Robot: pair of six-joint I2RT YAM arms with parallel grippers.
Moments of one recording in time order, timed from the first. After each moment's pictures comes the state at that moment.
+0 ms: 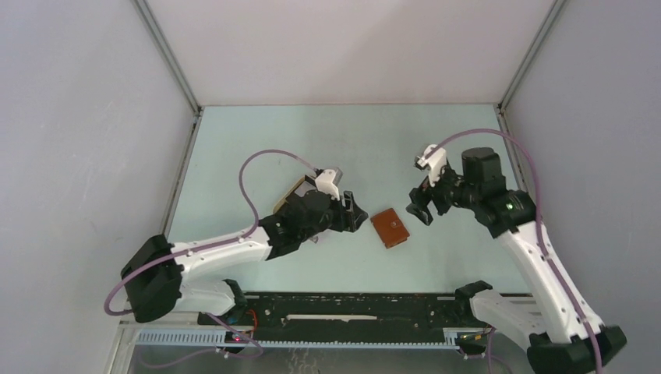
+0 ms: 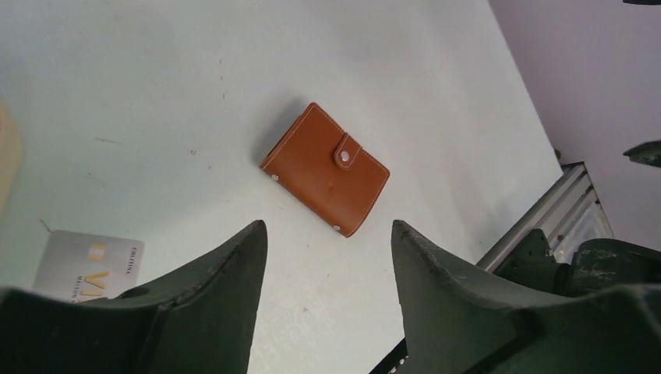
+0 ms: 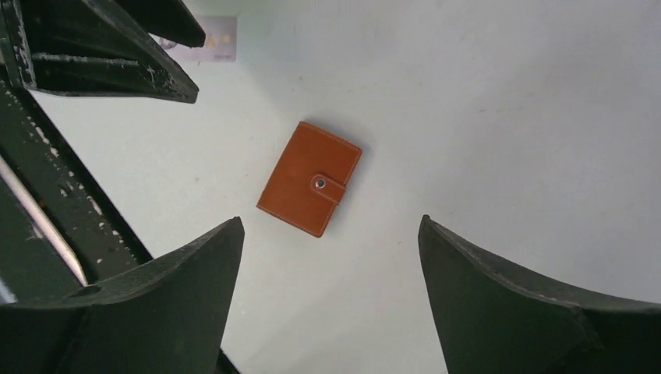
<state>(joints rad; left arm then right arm) -0.98 1.30 0.73 0.14 -0.16 -0.68 0.33 1.00 1.09 -0.81 -0.44 -0.41</state>
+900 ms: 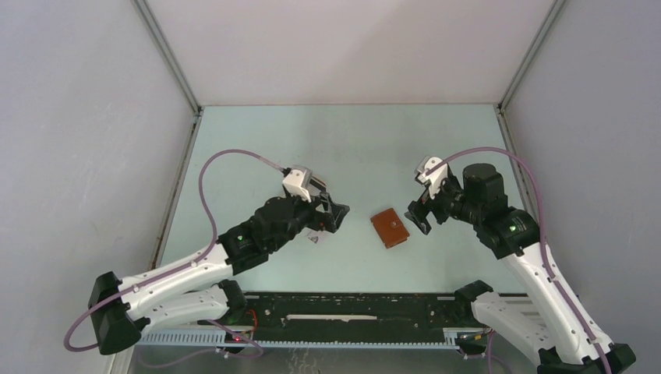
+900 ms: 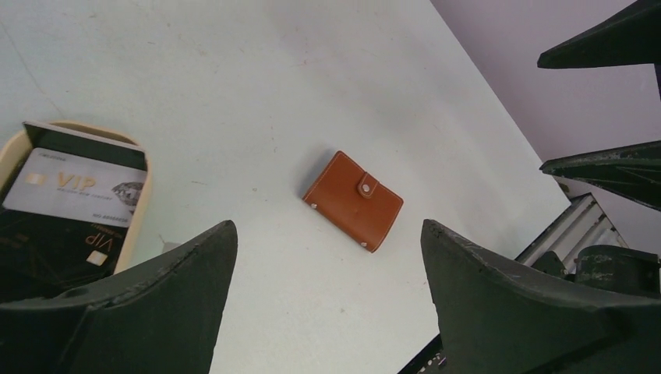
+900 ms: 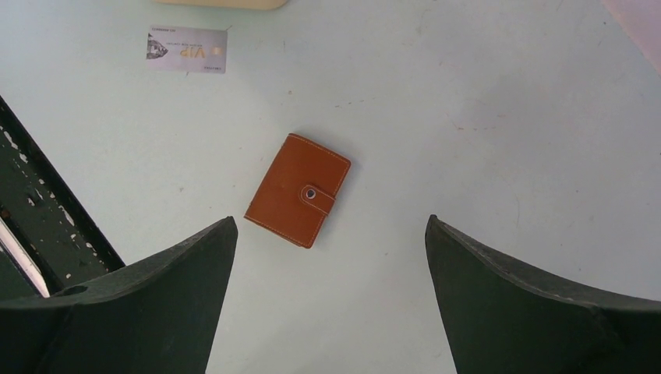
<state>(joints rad) -0.98 0.93 0.68 0.00 -0.28 -0.51 0.41 0.80 0.96 -0.71 -0.35 -0.40</state>
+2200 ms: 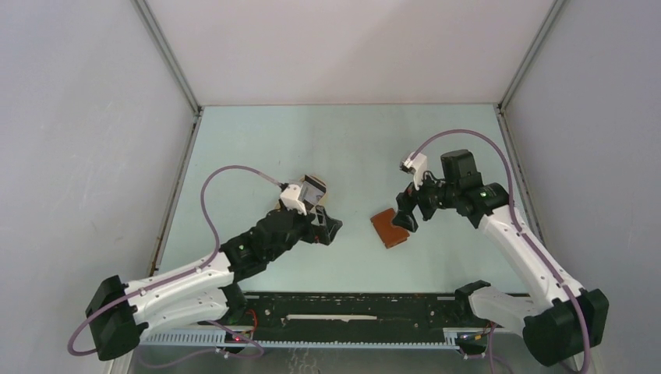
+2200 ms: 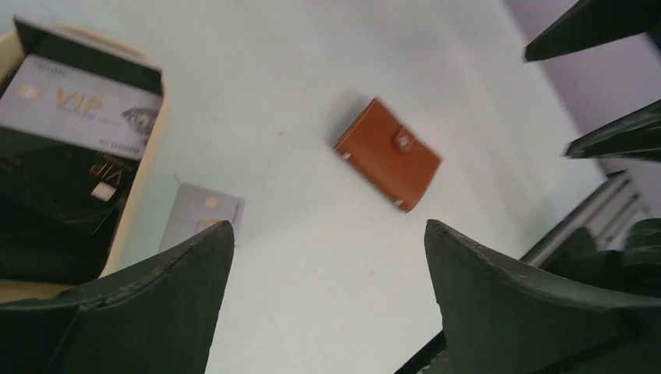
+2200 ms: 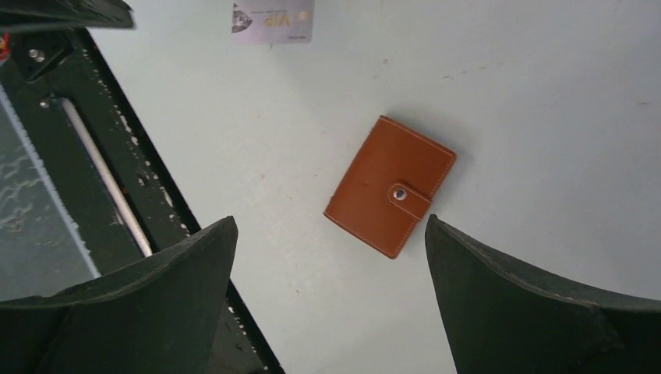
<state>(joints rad) -0.95 0.85 0.48 0.08 -0.25 -0.57 0.34 1.05 0.96 -0.71 -0.58 -0.33</state>
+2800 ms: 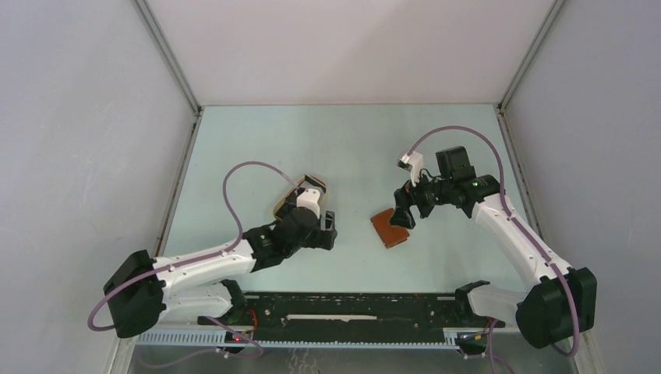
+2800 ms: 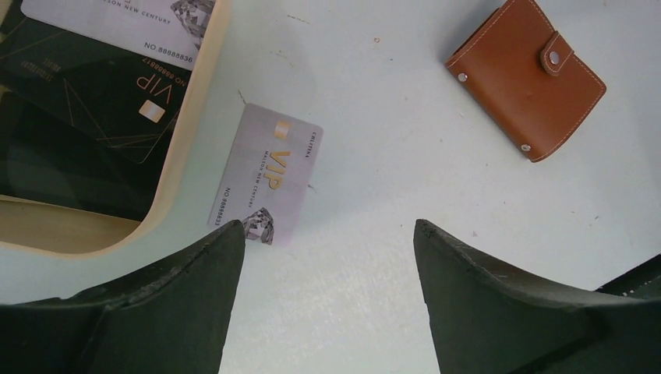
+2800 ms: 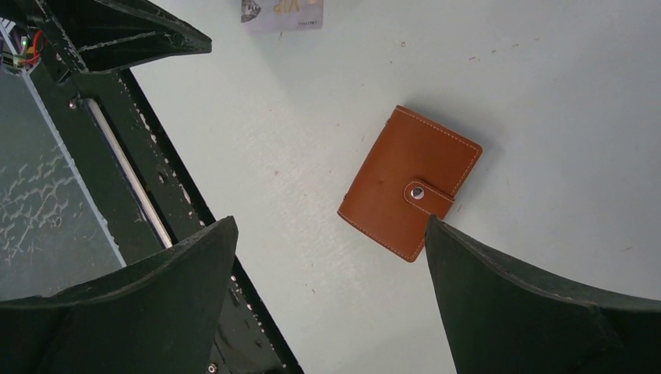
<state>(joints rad) -0.97 1.11 0.56 -0.14 -0.34 -0.56 0.31 1.18 0.97 -0.71 -0.67 -0.30</state>
